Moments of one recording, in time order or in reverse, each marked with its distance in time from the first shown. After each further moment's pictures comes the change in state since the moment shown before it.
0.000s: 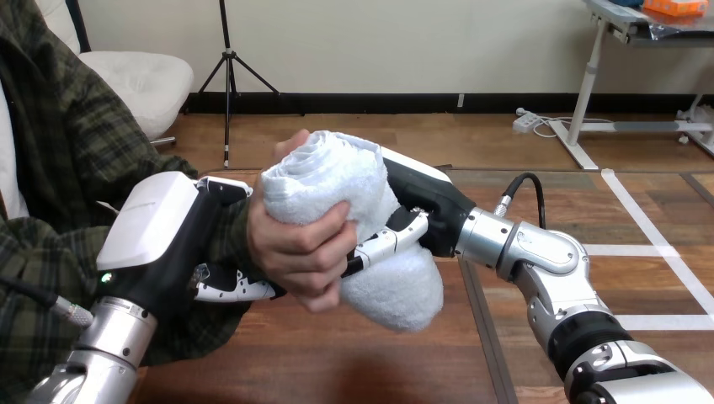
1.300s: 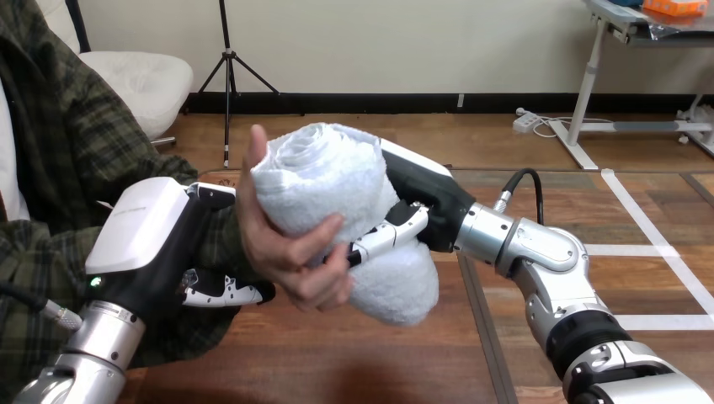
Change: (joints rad) left arm 0.002 0.055 0.002 0.051 -0.005 -0.027 0.033; right arm 0.003 -0.002 0.002 -0.025 0.017 0.000 -0.013
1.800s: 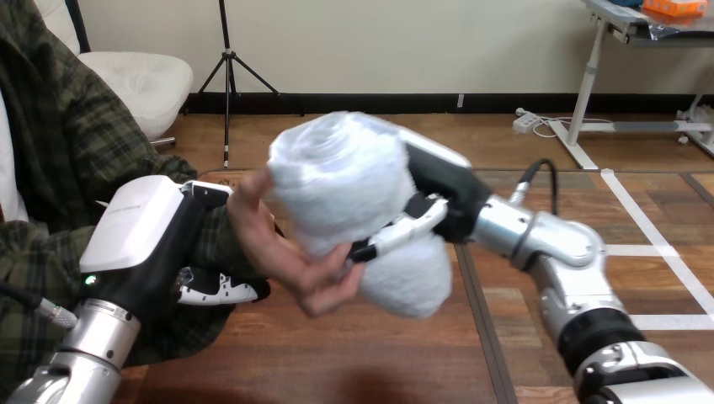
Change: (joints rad) left arm -0.001 0.012 0.005 0.001 -0.002 0.006 0.004; right arm 0.012 -0.027 -0.006 -0.050 0.044 -0.001 0.047
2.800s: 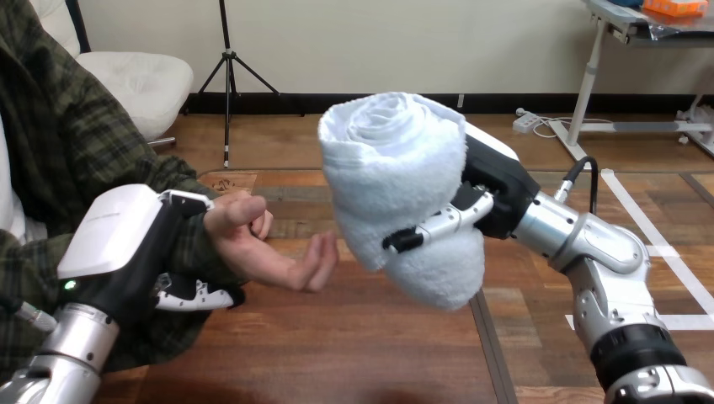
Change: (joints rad) left arm -0.002 0.055 0.007 0.068 -0.006 0.002 0.015; right arm 0.106 -0.072 -0.033 -0.222 0.130 0.073 0.050
